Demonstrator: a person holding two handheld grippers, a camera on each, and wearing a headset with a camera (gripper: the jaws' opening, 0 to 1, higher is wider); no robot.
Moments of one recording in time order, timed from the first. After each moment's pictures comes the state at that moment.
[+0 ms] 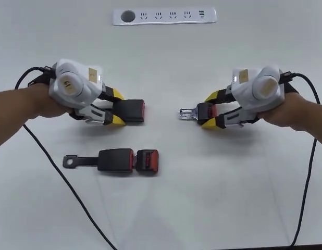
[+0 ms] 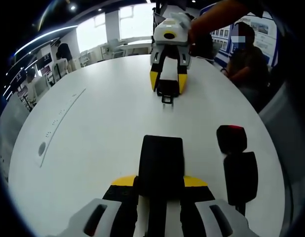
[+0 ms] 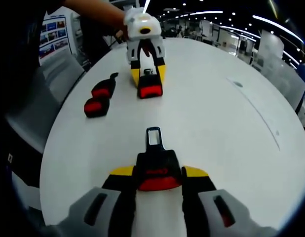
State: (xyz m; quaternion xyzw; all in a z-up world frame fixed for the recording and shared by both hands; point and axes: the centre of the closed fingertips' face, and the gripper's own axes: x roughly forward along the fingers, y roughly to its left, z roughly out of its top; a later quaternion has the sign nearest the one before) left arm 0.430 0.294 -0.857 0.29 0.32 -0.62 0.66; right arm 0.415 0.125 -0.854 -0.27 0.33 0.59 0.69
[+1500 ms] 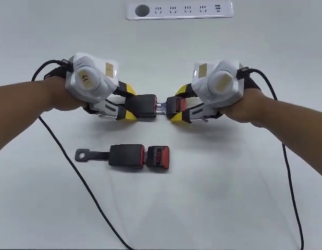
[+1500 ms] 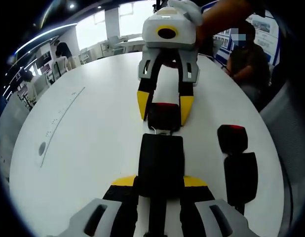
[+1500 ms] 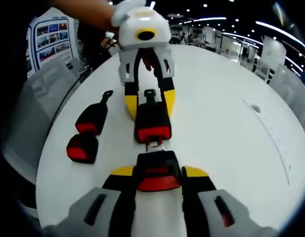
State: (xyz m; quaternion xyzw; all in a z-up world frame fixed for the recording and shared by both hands) left arm 0.430 0.293 -0.856 0.30 0.33 -0.62 0.65; right arm 0.426 0.224 -0.856 -0.25 0.30 0.61 0.69
